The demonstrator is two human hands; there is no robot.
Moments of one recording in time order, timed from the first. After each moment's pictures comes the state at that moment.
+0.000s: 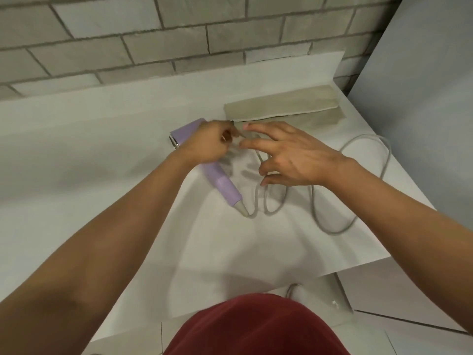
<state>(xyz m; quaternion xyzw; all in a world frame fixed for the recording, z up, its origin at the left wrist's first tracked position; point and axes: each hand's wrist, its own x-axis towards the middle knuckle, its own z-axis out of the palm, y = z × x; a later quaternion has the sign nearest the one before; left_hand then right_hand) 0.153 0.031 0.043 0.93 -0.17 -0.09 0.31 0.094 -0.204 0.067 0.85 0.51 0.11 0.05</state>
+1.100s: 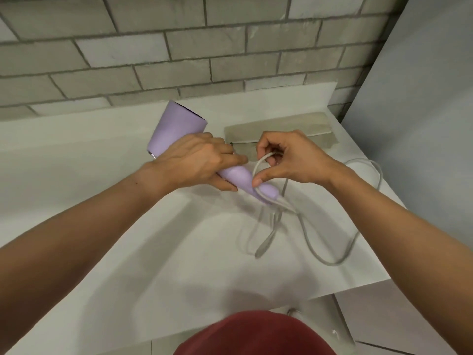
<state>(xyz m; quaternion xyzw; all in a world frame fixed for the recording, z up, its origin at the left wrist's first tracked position) 0.116 0.046 0.098 0.85 -0.49 0.18 -0.01 0.097 -0.211 0.108 0.86 0.26 -0.06 -0.44</state>
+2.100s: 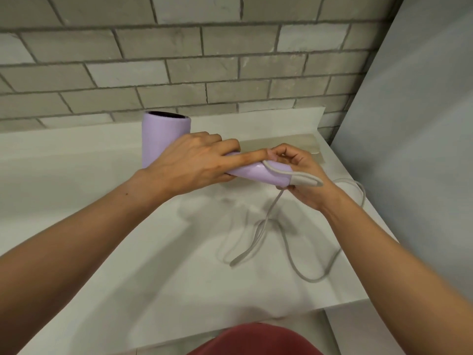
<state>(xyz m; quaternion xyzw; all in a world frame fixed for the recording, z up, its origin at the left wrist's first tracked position) 0.087 0.007 0.148 0.85 -0.46 0.26 -0.07 0.087 -0.249 0.098 0.68 0.11 -0.09 -0.72</state>
